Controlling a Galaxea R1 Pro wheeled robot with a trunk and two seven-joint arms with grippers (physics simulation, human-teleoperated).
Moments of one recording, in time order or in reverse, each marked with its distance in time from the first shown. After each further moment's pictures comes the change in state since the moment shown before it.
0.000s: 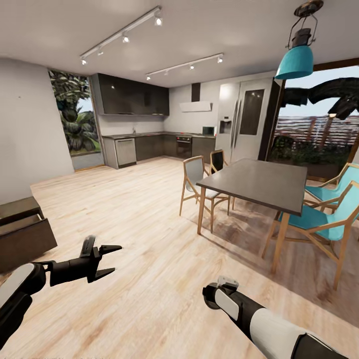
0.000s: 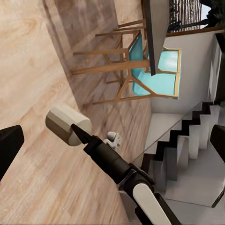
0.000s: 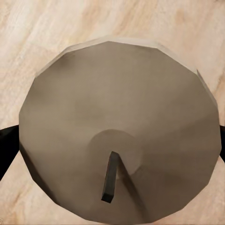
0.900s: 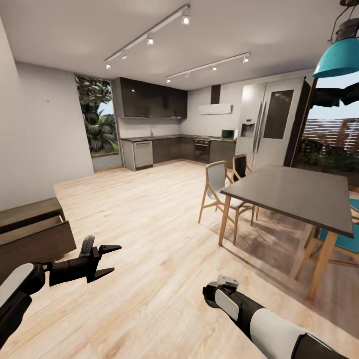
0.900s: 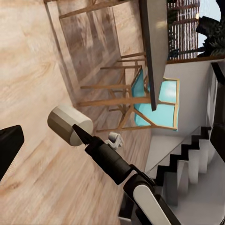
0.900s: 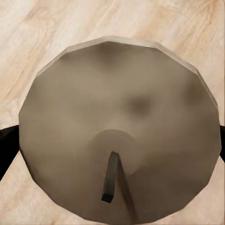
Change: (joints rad) left arm 0.000 0.001 0.005 0.001 -0.003 0.000 0.000; right arm 0.000 0.000 0.000 0.000 0.016 -0.010 0.003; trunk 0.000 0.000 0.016
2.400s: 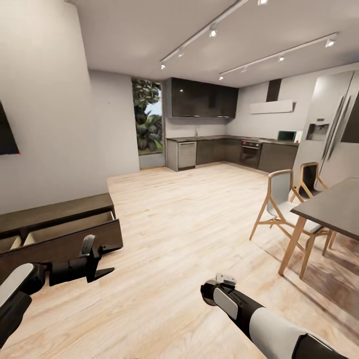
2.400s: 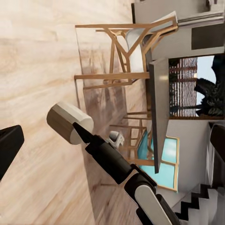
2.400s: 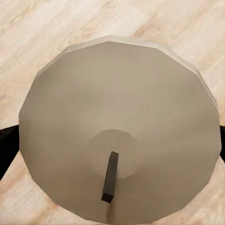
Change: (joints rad) left arm 0.000 0.000 0.000 -0.001 0.002 0.000 0.000; right arm 0.000 0.000 -0.001 -0.030 -0.001 0.004 -0.004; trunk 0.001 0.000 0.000
